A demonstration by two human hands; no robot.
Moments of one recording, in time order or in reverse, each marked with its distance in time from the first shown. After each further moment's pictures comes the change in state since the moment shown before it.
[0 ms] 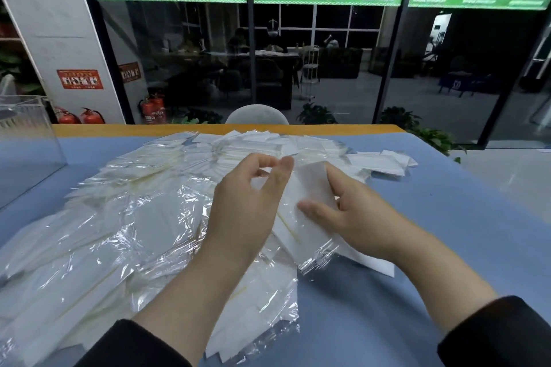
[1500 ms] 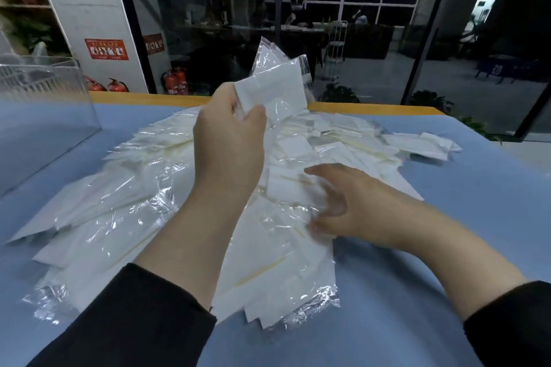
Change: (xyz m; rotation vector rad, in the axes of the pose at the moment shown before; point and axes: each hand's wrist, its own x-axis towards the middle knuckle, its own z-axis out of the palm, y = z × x) left_hand 0.033 0.002 -0.046 0.109 0.338 0.057; right_hand 0.014 -0.011 0.030 -0.430 -0.242 0.078
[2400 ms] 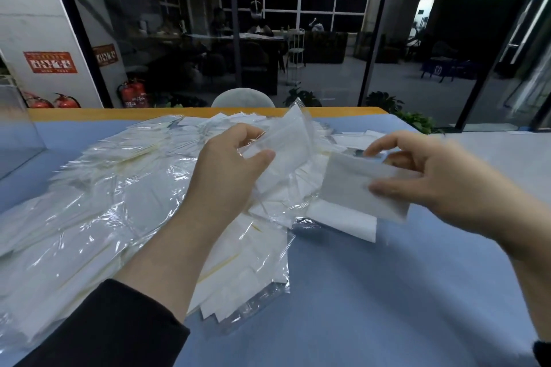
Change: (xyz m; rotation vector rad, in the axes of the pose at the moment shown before) left_hand -0.031 -0.001 0.027 -0.024 -0.398 -0.025; right_hand -0.101 0.041 -0.077 0.406 0.287 0.151
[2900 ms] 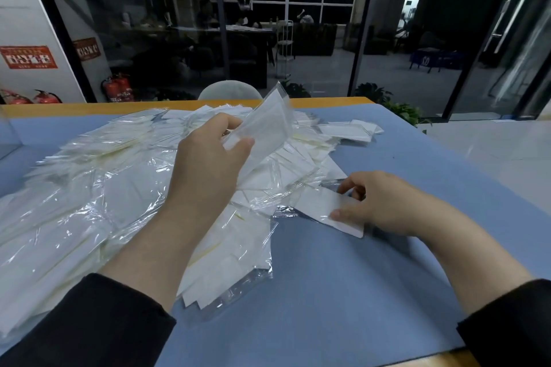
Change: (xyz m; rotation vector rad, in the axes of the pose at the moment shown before) left_hand -0.006 -0.002 0.005 0.131 0.061 0.078; right_hand 0.016 0.040 0.041 -0.379 -0.147 0.345
